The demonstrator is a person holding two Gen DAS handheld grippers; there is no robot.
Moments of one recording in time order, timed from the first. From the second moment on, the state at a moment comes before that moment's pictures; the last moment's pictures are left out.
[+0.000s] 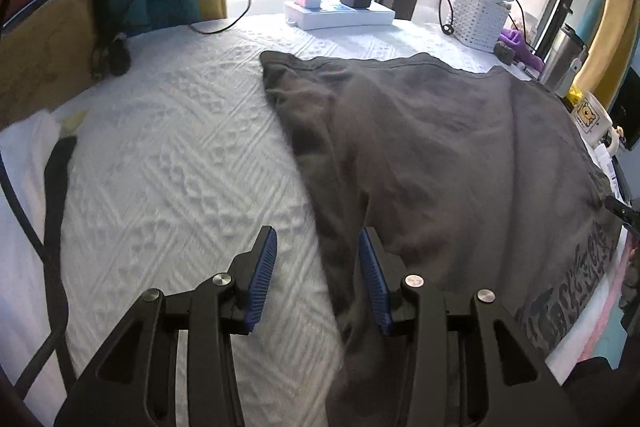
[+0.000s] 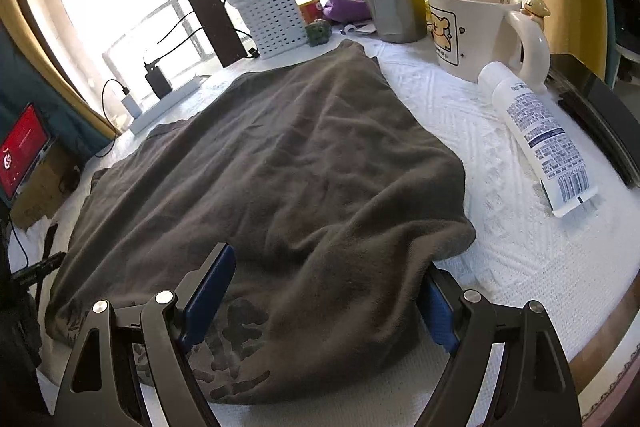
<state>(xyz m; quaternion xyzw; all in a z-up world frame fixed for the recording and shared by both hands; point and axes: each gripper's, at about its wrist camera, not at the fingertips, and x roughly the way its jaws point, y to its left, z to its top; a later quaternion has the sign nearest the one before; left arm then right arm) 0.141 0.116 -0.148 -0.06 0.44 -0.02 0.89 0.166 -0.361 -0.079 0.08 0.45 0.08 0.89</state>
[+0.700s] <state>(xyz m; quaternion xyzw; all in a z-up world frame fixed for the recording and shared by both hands) 0.137 0.114 -0.143 -0.06 0.45 -0.02 0.89 0.182 -0.347 -0.088 0.05 0.44 0.11 0.89</state>
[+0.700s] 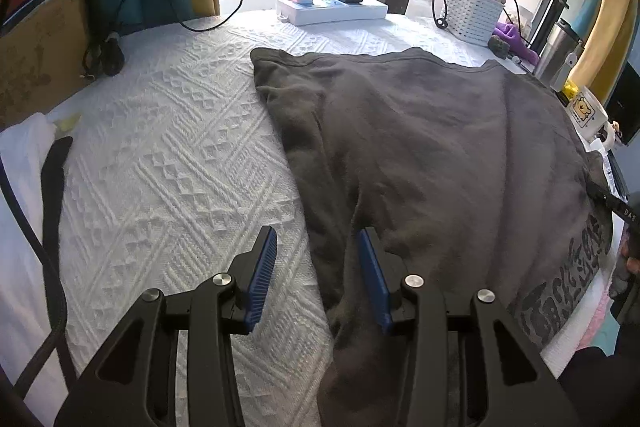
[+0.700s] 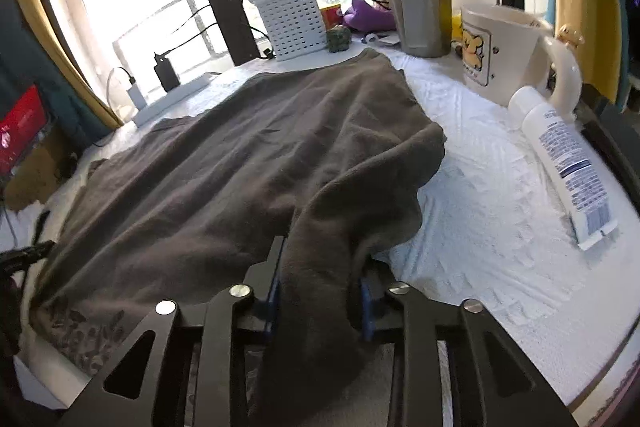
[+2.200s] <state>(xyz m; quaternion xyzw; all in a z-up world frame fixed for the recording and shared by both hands) 0.102 0.180 -0.122 -0.15 0.37 -0.05 0.92 0.204 -0.086 -0.028 -0.07 0.43 0.35 0.83</state>
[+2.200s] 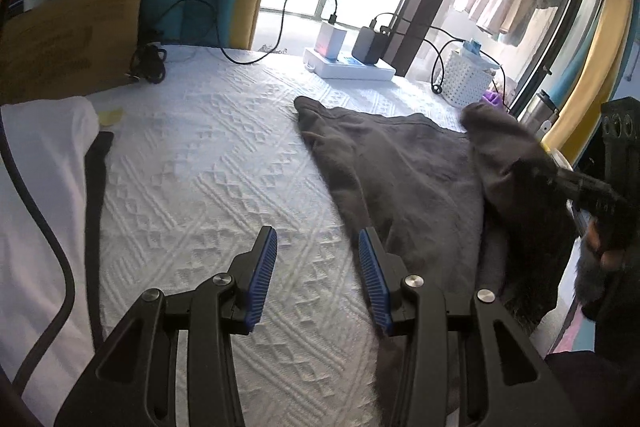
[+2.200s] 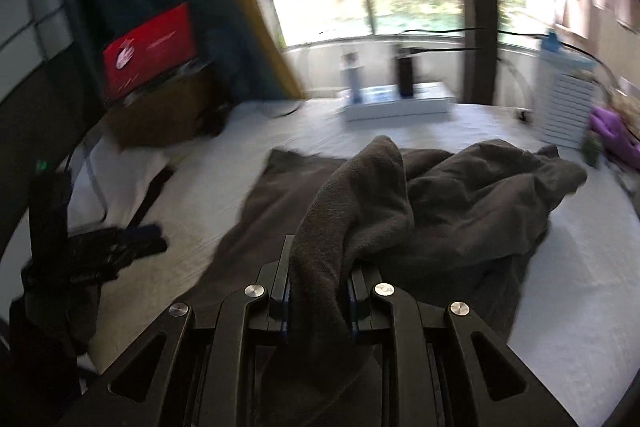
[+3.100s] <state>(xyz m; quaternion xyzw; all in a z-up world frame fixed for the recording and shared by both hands) 0.087 0.161 -0.103 -0.12 0.37 -0.04 0.92 0.096 -0.021 -0.081 -0.20 0.45 0.48 0.72</state>
